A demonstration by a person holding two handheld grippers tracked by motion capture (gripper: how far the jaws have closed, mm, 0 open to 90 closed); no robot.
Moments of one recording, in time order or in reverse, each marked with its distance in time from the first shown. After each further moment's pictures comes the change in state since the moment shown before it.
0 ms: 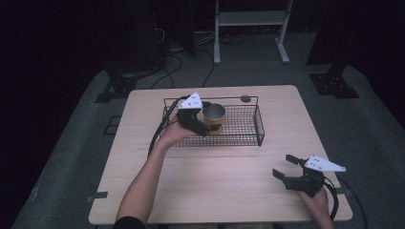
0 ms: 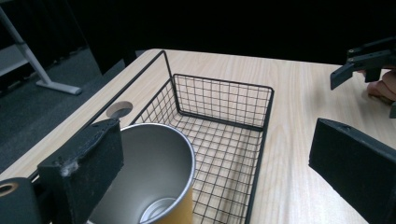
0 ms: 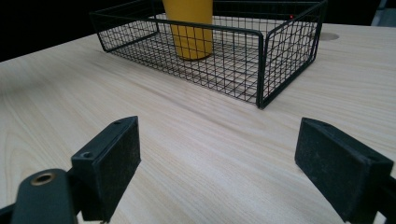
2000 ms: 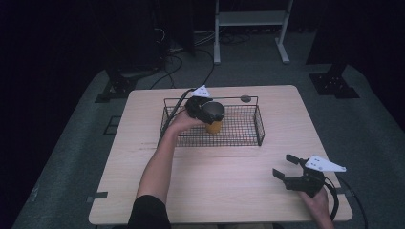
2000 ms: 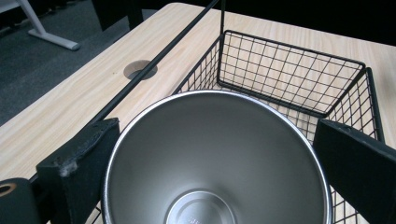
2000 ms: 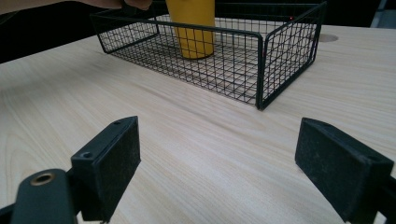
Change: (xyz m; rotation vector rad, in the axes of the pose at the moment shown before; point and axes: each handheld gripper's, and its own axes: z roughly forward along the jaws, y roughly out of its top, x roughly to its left) left arm 0.062 -0.021 0.057 0.140 0.004 -0.116; right arm 0.000 0.000 -0.001 -0.005 0.001 0.001
